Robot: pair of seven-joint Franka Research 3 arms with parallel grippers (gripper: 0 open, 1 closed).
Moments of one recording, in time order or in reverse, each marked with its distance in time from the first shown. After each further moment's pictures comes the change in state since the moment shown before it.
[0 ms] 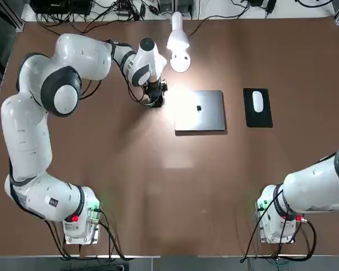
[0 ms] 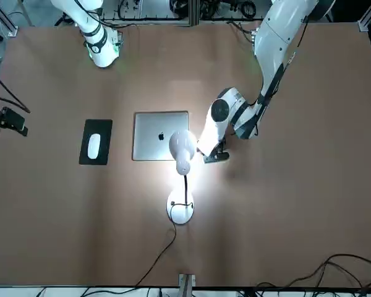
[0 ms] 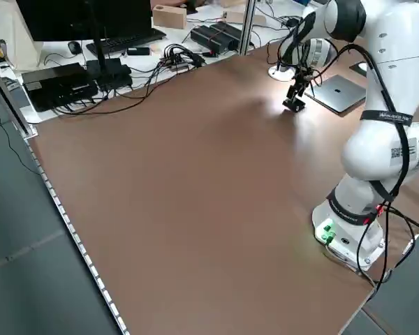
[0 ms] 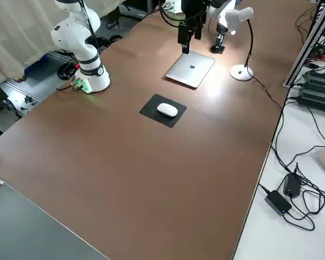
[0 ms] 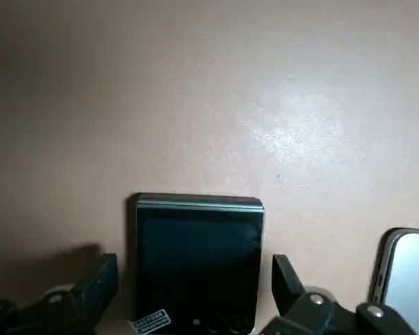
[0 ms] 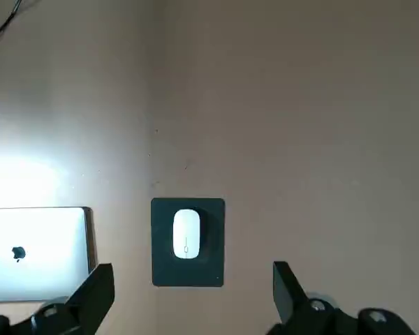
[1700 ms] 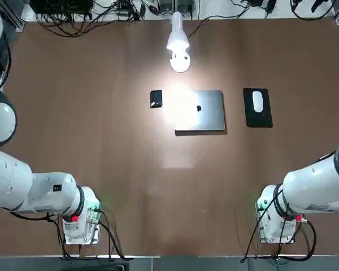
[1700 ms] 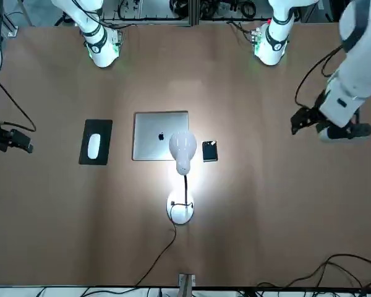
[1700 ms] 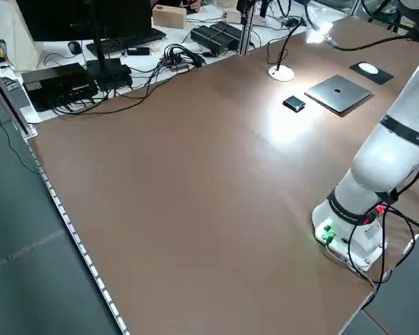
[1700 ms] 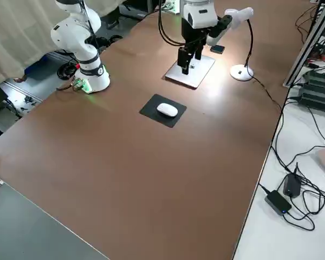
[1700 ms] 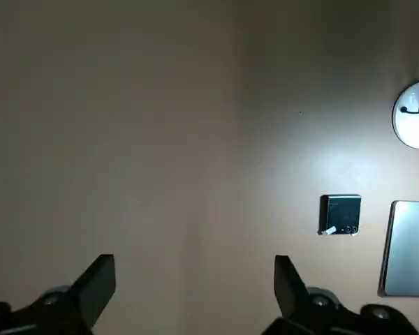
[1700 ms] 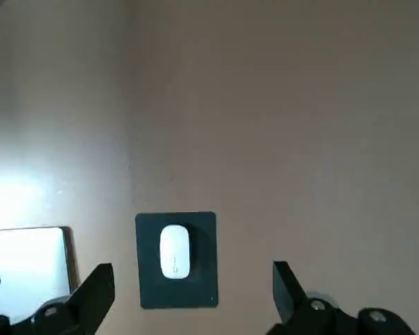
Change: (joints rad) left arm 0.402 -0.611 0.160 0.240 -0.345 -0.800 0.809; right arm -0.049 0.023 0.013 -0.093 0.000 0.121 0.000
